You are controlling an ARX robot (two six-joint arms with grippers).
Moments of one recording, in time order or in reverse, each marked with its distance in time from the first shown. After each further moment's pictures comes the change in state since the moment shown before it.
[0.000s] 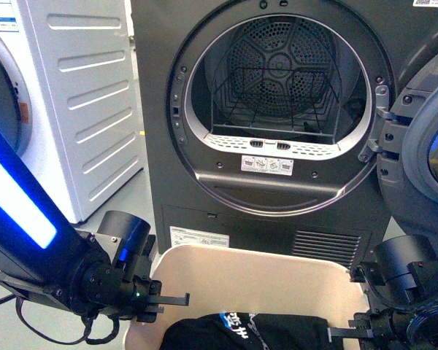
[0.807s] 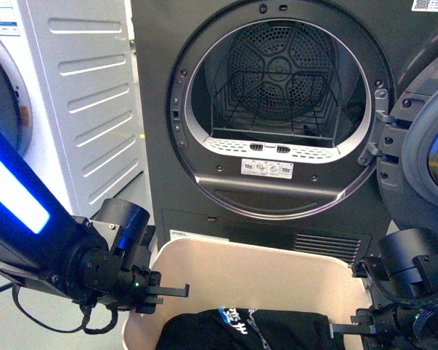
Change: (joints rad) left arm 0.002 -0.062 -0.002 -0.035 -0.014 0.014; right arm 0.002 -0.055 -0.022 -0.012 -0.006 -0.001
